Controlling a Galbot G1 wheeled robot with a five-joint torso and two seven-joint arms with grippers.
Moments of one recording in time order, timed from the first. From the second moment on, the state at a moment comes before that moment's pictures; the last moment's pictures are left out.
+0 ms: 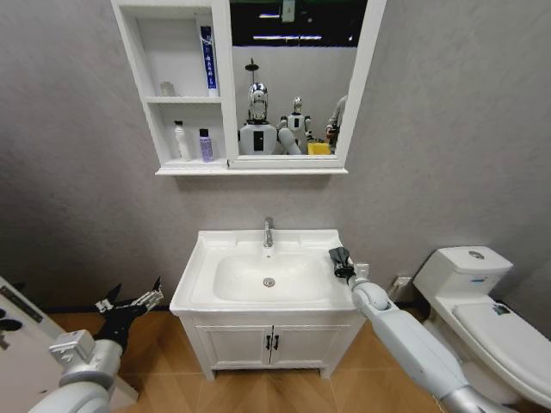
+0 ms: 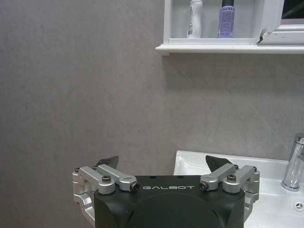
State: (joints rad) left arm 1.80 -1.17 -0.88 -2.48 -0.62 0.35 -0.32; right arm -0.80 0.95 0.12 1.38 0.70 -0.28 0.30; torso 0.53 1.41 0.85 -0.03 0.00
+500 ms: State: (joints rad) left arm 1.80 -1.17 -0.88 -2.48 -0.62 0.35 -0.32; right arm -0.80 0.94 0.12 1.37 0.66 -0.18 0.22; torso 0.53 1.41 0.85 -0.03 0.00
